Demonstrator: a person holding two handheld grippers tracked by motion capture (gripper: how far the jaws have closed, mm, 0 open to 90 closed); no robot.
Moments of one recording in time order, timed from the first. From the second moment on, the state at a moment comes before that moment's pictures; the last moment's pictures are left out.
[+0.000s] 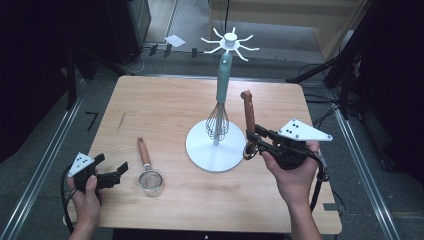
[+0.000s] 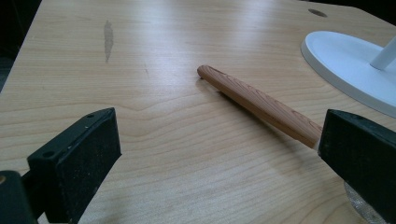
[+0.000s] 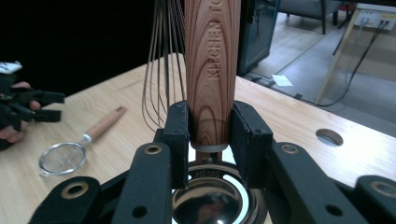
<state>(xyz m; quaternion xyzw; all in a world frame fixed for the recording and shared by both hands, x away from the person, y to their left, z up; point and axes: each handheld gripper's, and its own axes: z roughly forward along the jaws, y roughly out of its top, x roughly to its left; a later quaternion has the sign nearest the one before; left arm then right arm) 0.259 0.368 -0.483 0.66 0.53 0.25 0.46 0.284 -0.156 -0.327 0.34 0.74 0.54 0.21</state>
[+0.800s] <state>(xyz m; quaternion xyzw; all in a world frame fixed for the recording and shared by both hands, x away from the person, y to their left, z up) 0.258 0.368 -0.483 0.66 0.53 0.25 0.46 0.286 -0.150 -0.307 0.35 0.70 0.59 0.22</state>
